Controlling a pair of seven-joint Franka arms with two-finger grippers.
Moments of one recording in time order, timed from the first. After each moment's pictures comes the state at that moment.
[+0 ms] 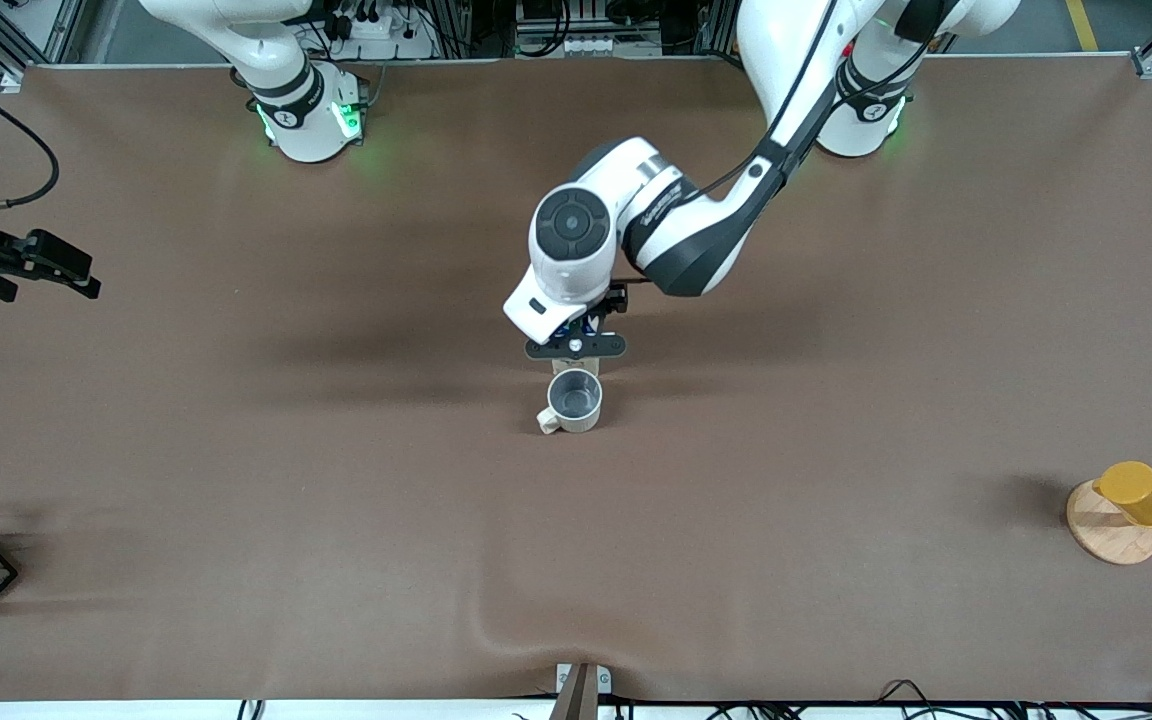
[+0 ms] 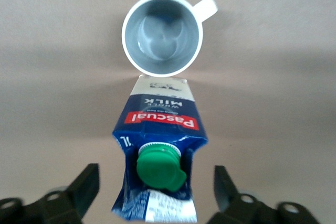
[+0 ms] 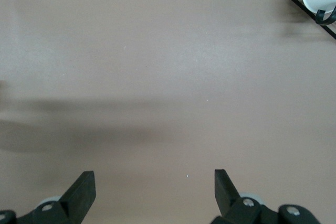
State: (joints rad) left arm -0.69 0.68 -0.15 -1.23 -0.06 1.83 -0.83; right arm 0.04 -0.04 -0.12 -1.73 0.01 1.70 -0.11
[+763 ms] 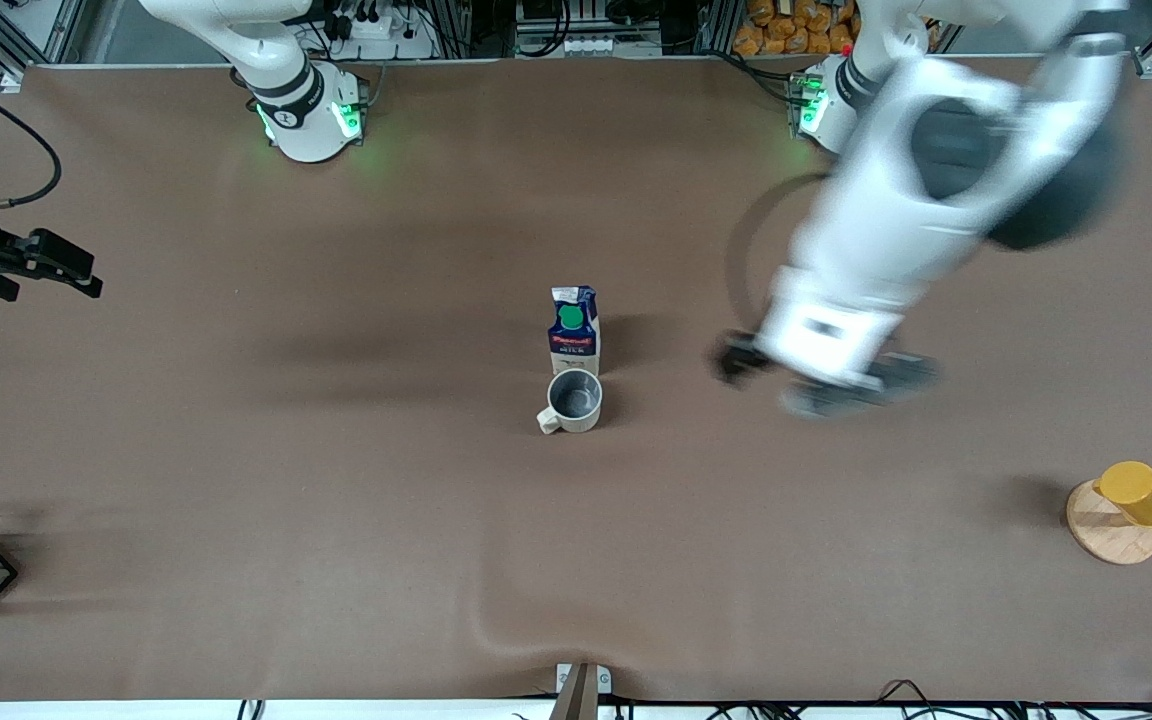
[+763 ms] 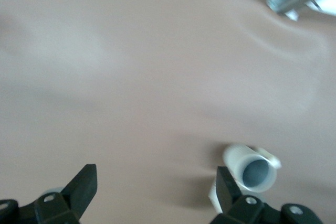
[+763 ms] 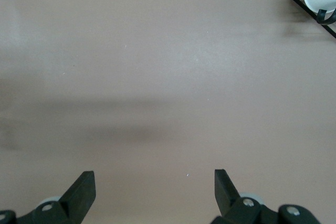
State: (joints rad) left arm -0.26 0.39 -0.11 -1.24 0.02 1.73 -0.62; right arm 0.04 -0.04 -0.12 -1.73 0.01 1.70 -0.11
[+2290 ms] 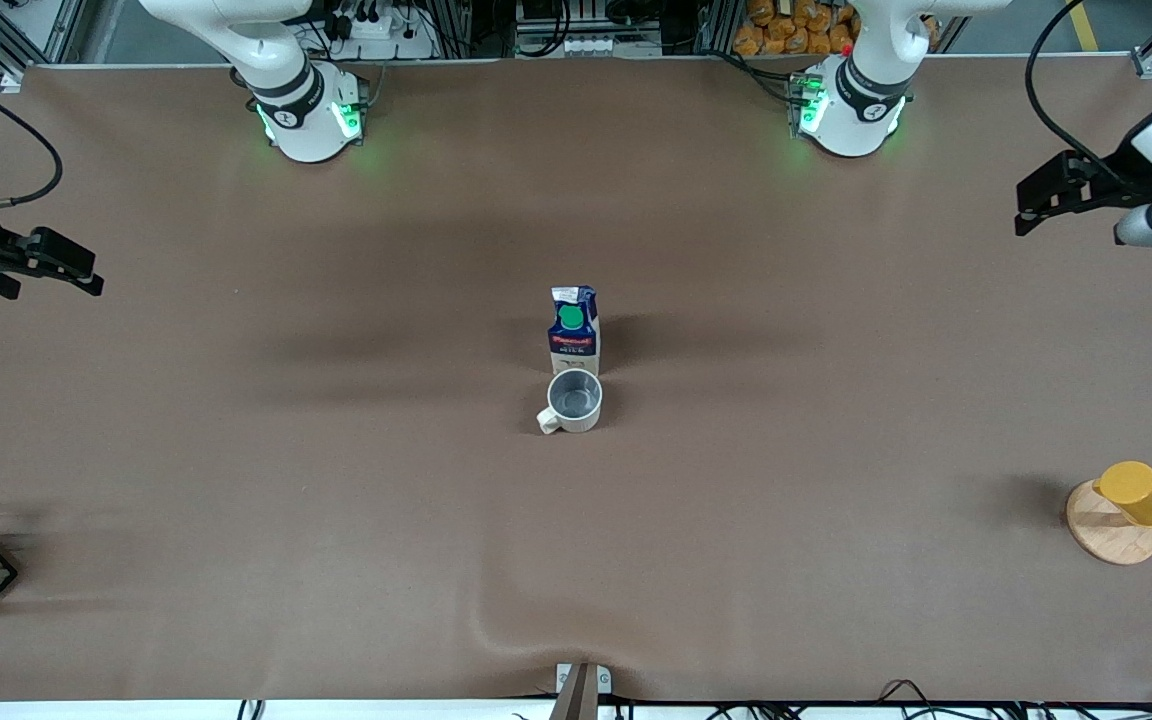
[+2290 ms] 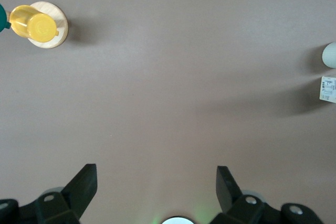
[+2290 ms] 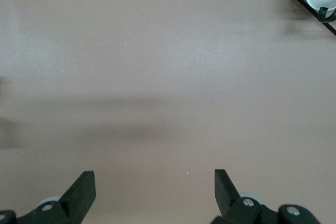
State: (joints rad) left arm -0.09 0.00 0.00 -1.48 0.02 1.44 0.03; right arm 0.04 -0.04 -0.12 -1.73 0.01 1.69 -0.11
